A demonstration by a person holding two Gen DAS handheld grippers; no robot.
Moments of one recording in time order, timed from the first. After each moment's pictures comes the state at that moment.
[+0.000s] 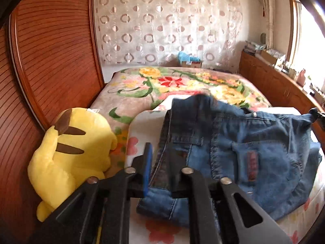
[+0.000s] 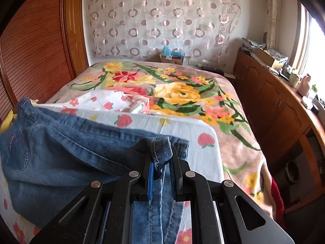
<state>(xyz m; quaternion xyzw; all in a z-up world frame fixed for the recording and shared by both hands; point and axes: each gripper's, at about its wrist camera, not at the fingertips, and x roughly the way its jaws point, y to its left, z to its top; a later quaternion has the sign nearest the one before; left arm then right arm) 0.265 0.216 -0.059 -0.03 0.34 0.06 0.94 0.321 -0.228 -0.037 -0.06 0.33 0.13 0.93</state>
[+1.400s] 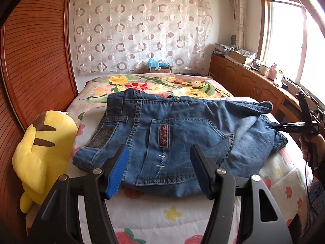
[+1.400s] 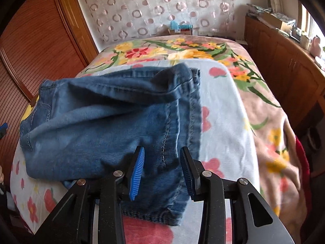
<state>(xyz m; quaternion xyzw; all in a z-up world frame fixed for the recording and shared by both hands) 0.194 0.111 -0.050 -0.02 0.32 -0.03 0.95 0.288 -0.267 -0.106 0.00 0.43 0.19 0.88</state>
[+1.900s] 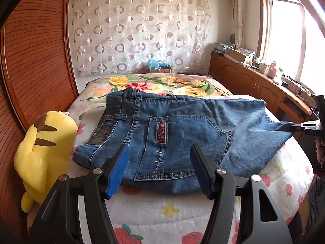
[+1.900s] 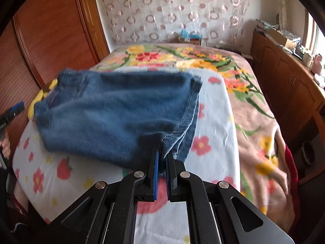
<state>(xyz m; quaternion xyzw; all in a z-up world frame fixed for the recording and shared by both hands) 0.188 0.106 -0.053 -0.01 0.32 -0.03 0.95 0.224 -0.290 -0.078 -0.04 0.40 0.20 0.89</state>
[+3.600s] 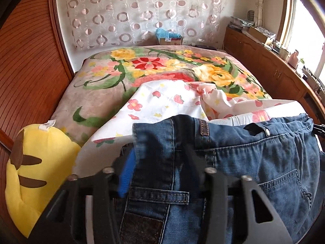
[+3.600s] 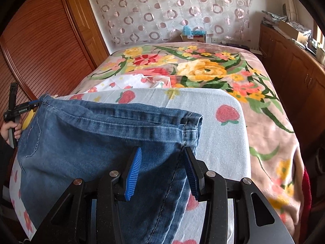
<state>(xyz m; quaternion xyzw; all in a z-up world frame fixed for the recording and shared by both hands) 0.408 0.187 -0.096 -0.01 0.43 -0.01 0.90 0.381 -0.269 -0.102 0.00 0.40 0.24 0.88</state>
